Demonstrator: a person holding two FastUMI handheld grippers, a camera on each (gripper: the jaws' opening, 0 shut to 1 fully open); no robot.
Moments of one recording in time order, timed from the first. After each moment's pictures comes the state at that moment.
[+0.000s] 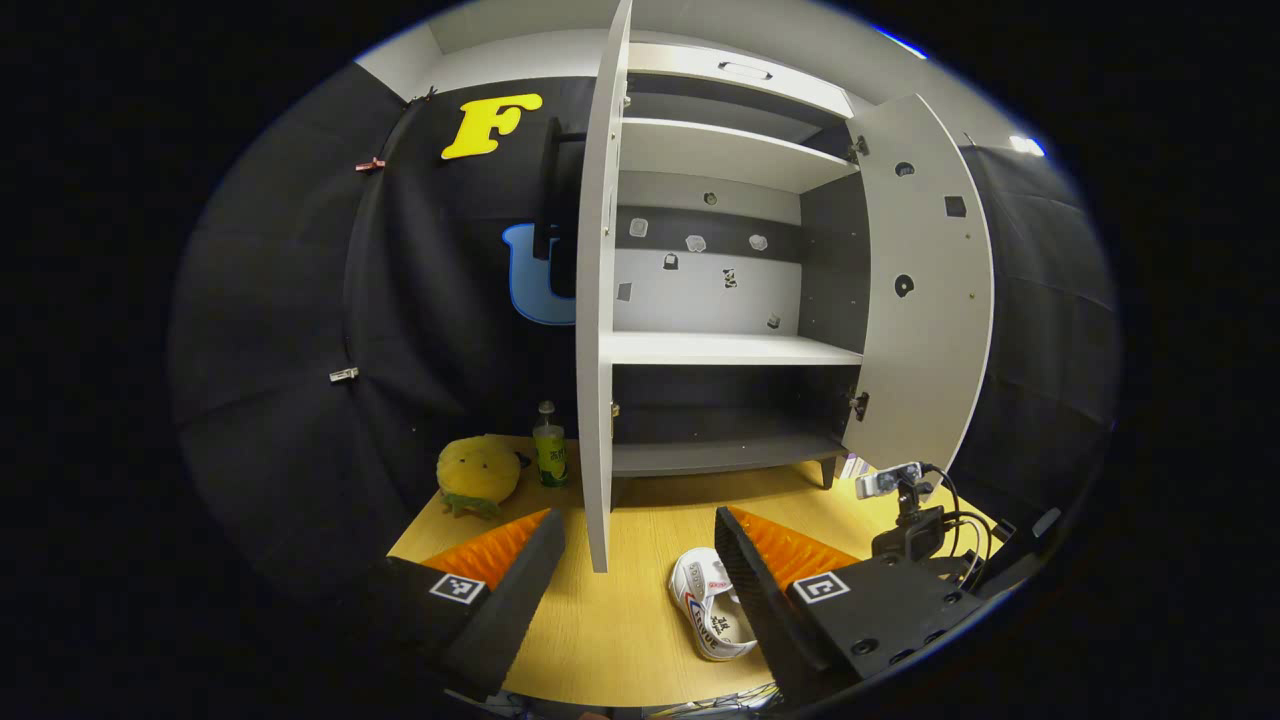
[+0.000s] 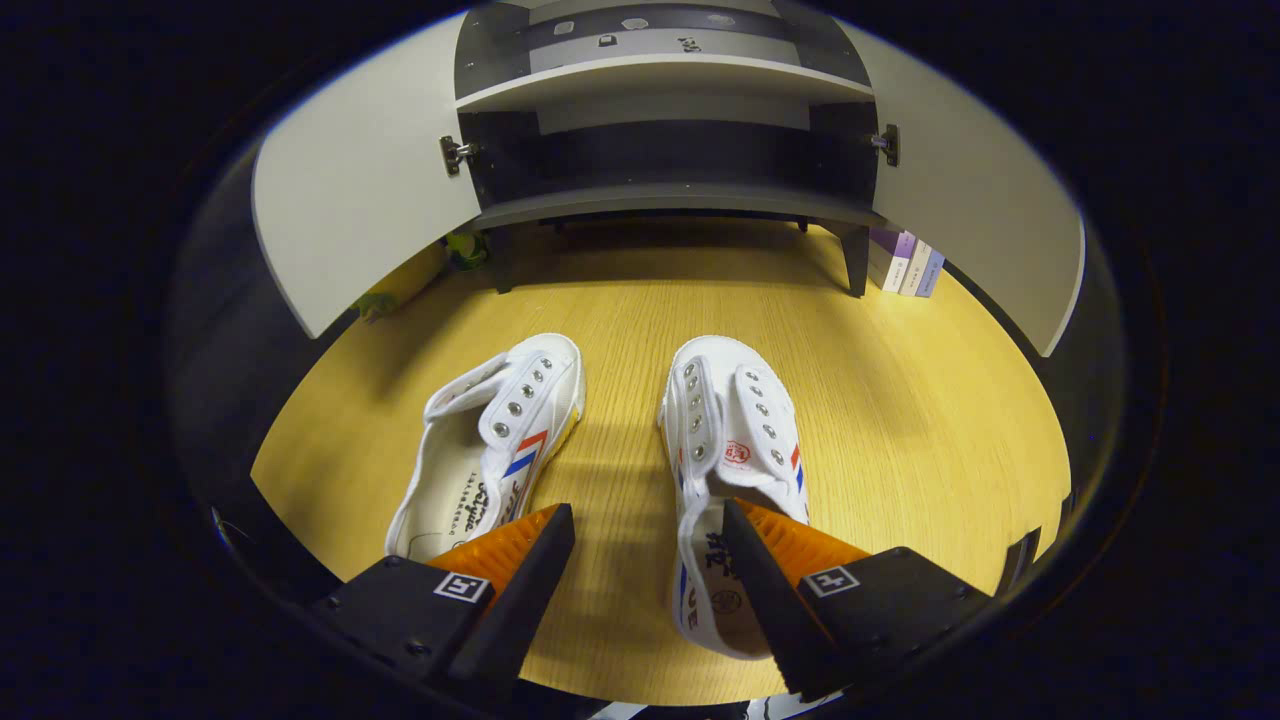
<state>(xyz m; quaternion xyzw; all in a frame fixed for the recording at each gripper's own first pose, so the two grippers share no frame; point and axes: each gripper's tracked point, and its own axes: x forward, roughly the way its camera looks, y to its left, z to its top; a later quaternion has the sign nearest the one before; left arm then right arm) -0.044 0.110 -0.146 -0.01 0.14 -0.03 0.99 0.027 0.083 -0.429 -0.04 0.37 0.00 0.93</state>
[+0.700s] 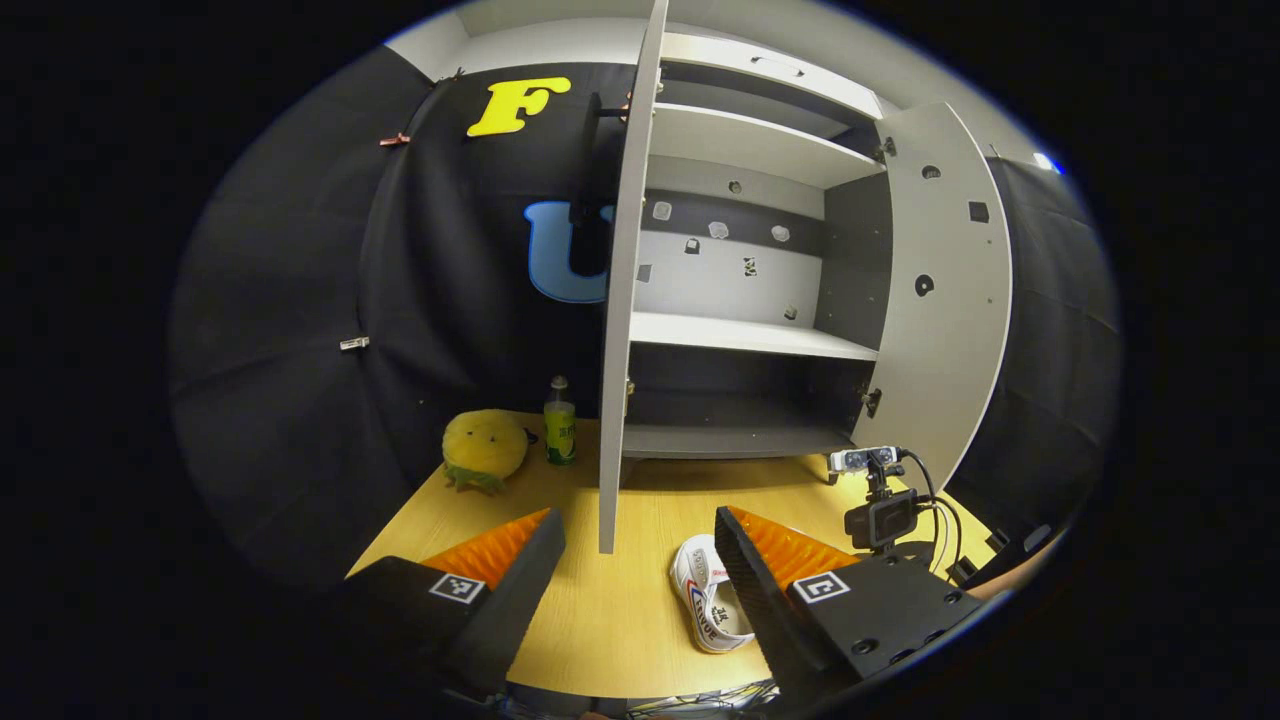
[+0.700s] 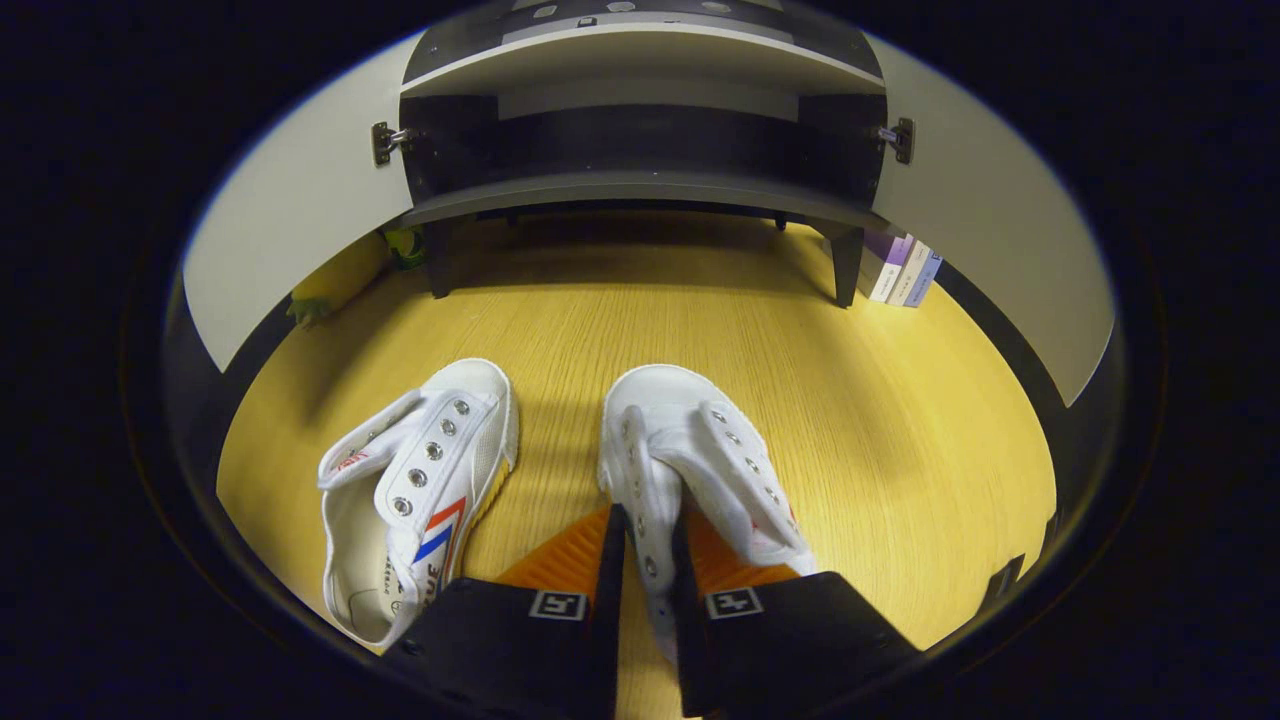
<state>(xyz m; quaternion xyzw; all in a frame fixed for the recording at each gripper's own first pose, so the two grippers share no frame) -0.052 0.124 -0.163 -0.05 0.16 -0.01 0.99 0.079 0.064 -0.439 -0.05 0.38 -0.05 0.92</state>
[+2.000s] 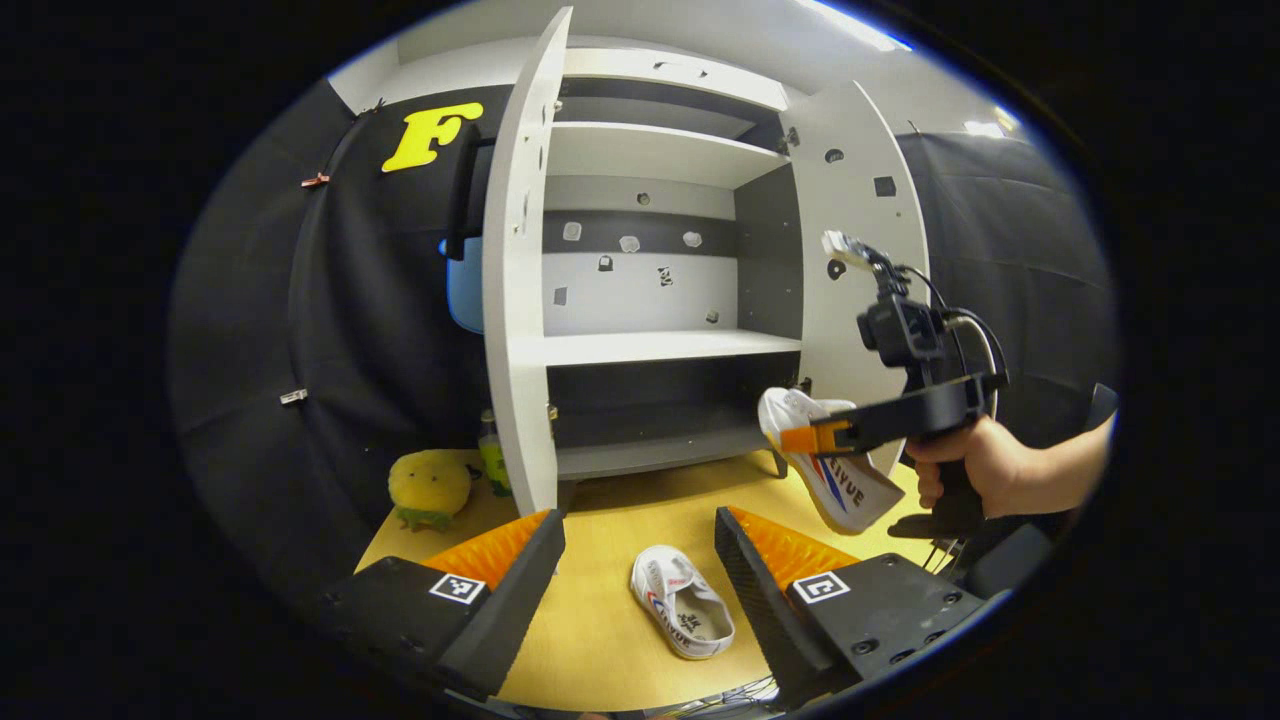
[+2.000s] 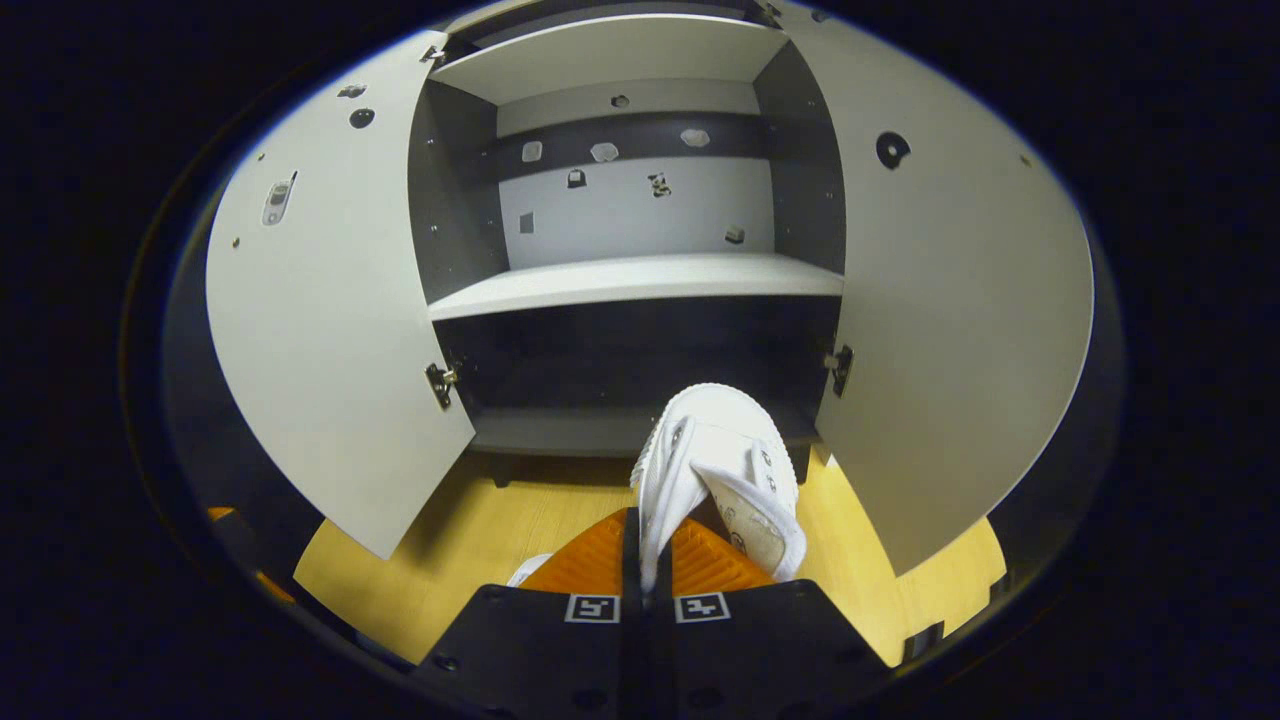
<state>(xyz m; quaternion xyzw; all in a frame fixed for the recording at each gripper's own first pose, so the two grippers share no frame) -0.049 0.059 -0.149 0.01 0.12 -0.12 0.99 0.116 0.094 -0.166 -0.03 0.19 -0.02 0.98</state>
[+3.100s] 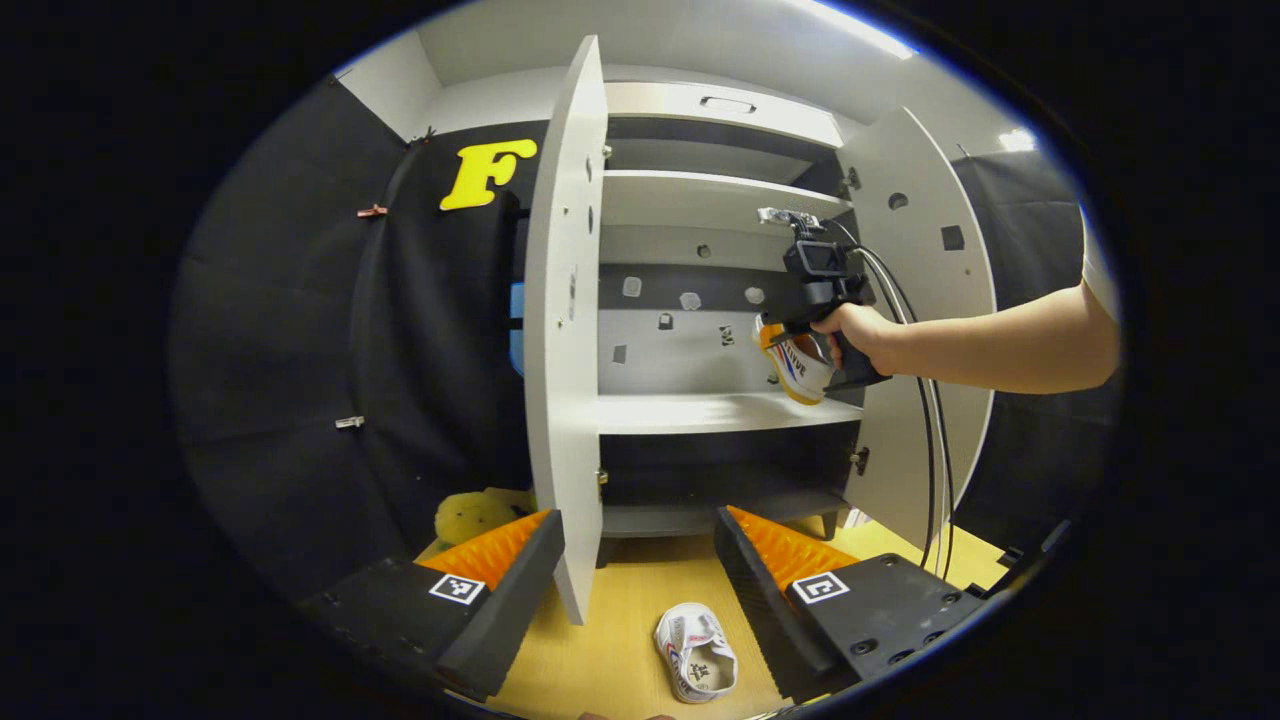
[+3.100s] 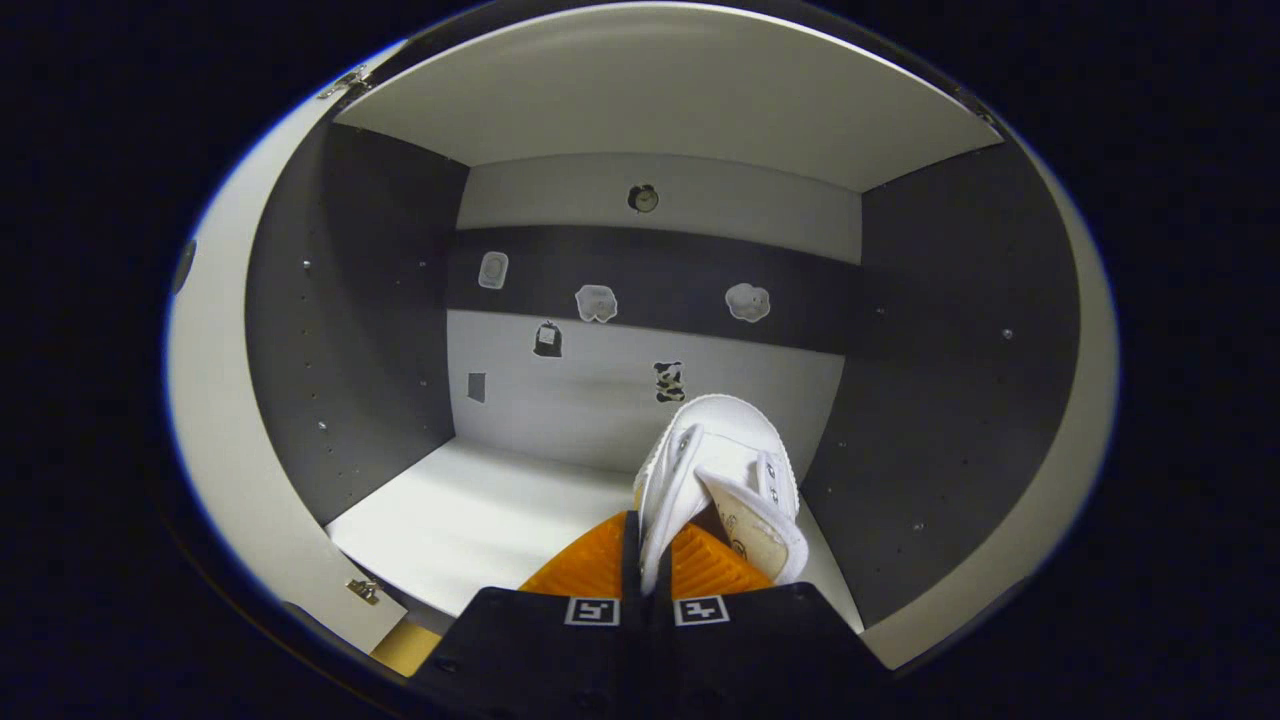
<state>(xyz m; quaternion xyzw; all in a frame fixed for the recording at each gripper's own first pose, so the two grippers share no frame) -0.021 0.085 -0.088 0.00 0.06 0.01 1.00 0.420 0.083 0.029 -0.14 0.11 -0.01 0.99</state>
